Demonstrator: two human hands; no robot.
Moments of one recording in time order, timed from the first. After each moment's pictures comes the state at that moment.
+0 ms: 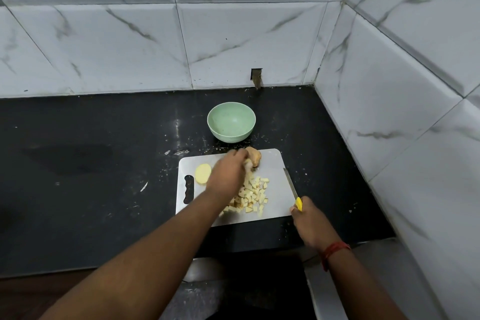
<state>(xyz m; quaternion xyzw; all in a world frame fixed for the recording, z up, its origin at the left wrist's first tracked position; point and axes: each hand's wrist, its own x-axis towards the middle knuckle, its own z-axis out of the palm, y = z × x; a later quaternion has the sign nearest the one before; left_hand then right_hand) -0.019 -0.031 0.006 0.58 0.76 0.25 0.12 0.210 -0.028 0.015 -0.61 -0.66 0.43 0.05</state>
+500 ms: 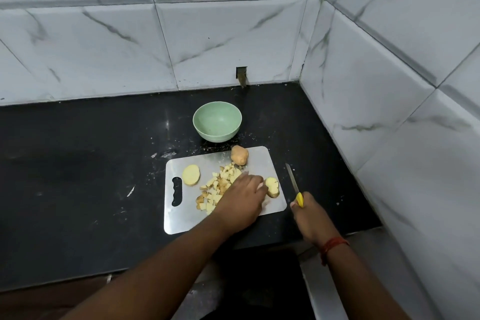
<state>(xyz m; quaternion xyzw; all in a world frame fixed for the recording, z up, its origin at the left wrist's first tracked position) 0.033 -0.055 -0.039 0.81 0.57 0.14 -0.05 0.231 -0.024 0.016 -0.64 -0.64 0.42 0.09</state>
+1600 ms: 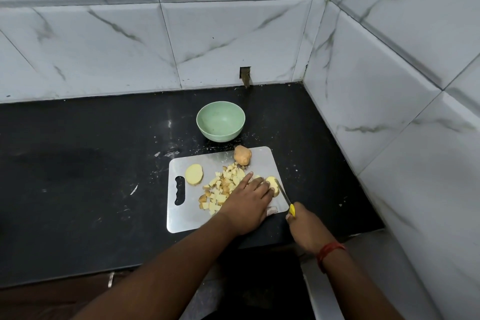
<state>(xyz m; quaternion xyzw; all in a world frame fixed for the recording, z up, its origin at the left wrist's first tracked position) 0.037 -0.054 -0.044 0.83 0.56 -0.01 -0.08 0.223 -0.036 0.011 -0.61 -0.70 0.37 -0.03</state>
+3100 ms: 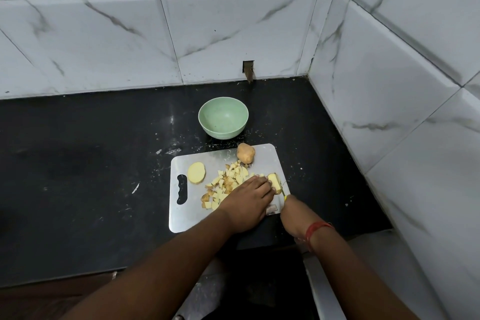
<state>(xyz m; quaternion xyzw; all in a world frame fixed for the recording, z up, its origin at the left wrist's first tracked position) 0.023 -0.051 -0.048 0.85 0.52 0.04 -0.07 0.182 -0.026 0.024 -0.60 -0.70 0.36 -0.10</state>
